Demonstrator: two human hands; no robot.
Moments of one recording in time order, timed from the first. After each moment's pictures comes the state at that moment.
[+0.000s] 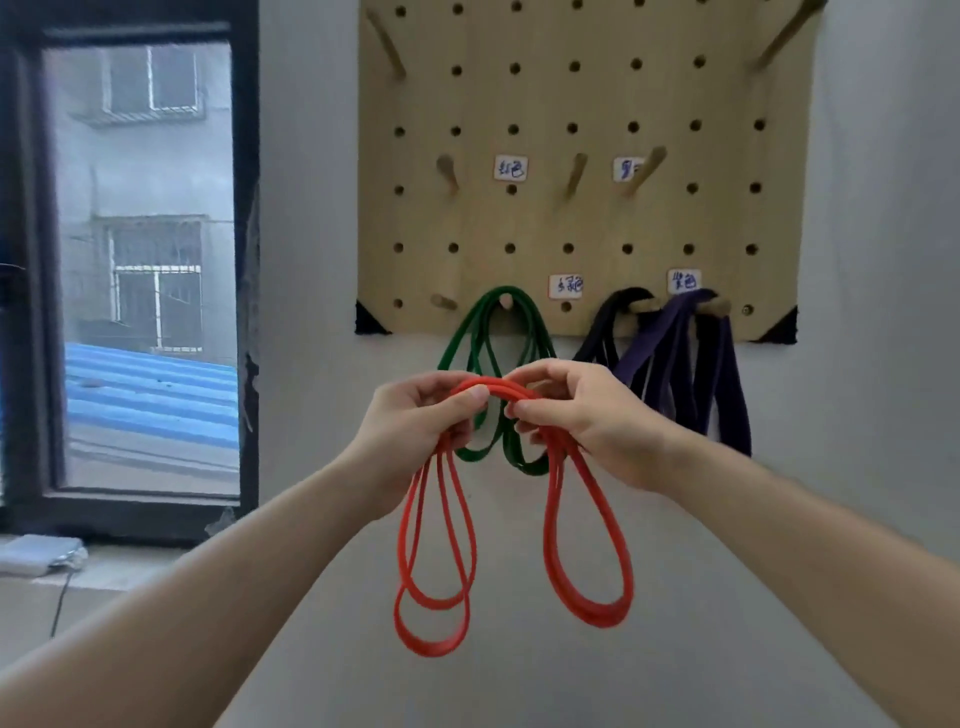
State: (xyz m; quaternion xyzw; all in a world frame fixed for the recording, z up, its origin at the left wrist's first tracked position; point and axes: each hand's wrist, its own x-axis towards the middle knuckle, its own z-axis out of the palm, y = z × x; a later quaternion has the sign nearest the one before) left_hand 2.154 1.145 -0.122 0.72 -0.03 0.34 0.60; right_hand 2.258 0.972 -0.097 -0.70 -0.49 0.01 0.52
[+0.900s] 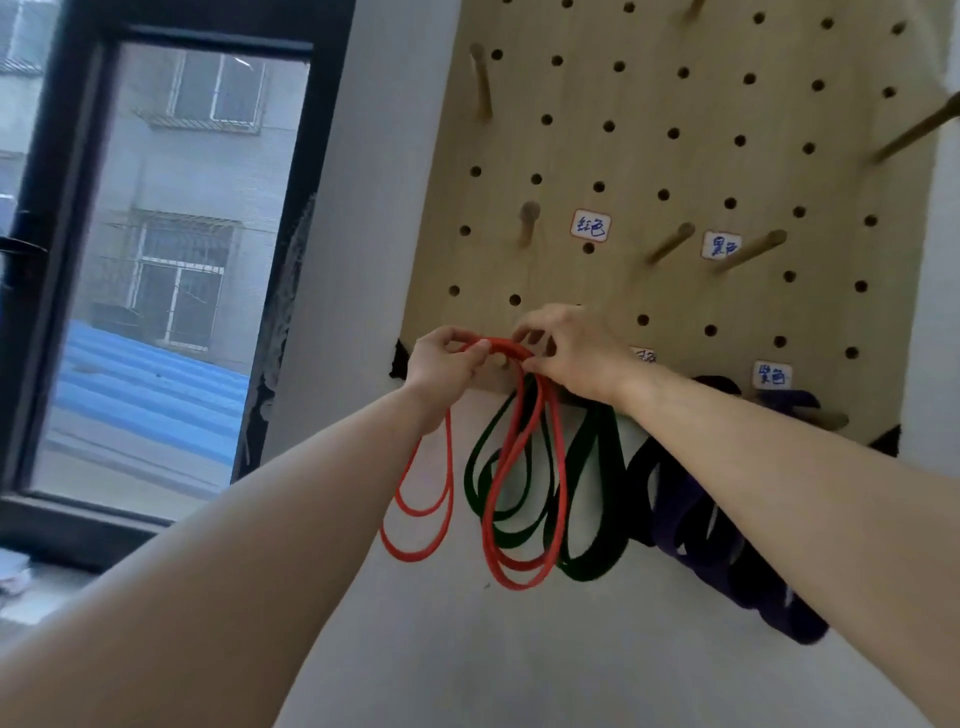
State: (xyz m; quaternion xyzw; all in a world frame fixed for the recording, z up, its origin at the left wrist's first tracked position) left_hand 2.286 1.264 -0.033 0.68 0.05 0.47 0.56; right_hand 2.343 1.098 0.027 -0.76 -0.52 -0.35 0.16
